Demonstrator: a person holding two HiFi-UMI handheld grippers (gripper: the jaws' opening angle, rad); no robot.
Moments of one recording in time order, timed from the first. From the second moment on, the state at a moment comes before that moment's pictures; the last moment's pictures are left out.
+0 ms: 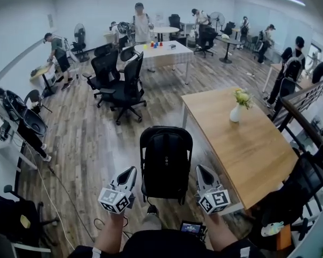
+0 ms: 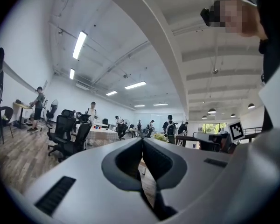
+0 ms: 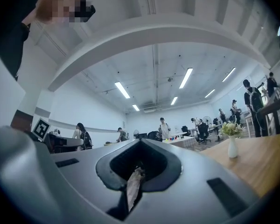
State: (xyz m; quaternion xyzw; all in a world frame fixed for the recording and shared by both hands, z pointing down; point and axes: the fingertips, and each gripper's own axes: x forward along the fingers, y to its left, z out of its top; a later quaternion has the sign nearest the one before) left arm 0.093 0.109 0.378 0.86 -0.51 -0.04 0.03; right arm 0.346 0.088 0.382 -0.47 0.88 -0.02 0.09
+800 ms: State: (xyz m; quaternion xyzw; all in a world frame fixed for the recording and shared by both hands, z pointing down) left arm 0.071 0.232 0.388 0.85 -0.52 -0.04 0.02; right arm 0.330 0.215 0.397 -0.49 0.87 0.00 0.06
